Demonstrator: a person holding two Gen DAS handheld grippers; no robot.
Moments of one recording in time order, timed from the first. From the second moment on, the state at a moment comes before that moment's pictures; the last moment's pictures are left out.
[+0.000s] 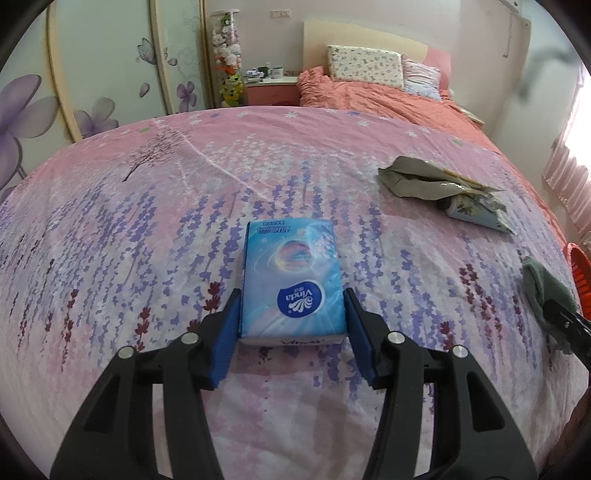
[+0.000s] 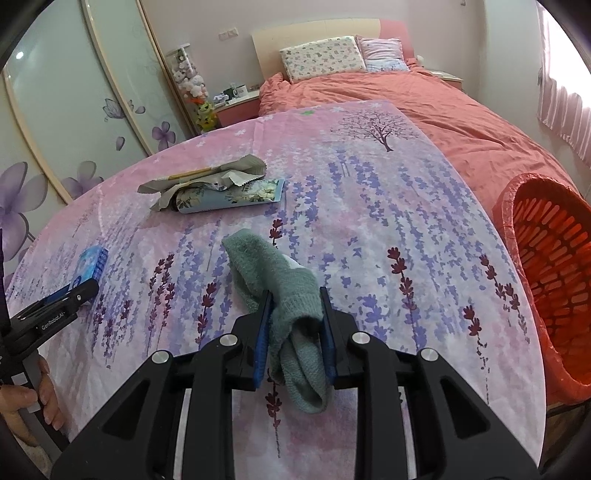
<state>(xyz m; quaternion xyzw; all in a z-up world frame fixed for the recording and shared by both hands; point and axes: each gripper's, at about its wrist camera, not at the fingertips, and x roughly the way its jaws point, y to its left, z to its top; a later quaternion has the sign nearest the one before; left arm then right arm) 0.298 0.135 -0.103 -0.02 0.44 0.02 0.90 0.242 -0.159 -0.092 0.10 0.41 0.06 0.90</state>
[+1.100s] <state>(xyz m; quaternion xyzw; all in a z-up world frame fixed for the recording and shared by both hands) 0.219 -0.098 0.011 0.03 0.34 -0.23 0.91 0.135 -0.308 0.002 0.16 0.25 -0.05 0.95</state>
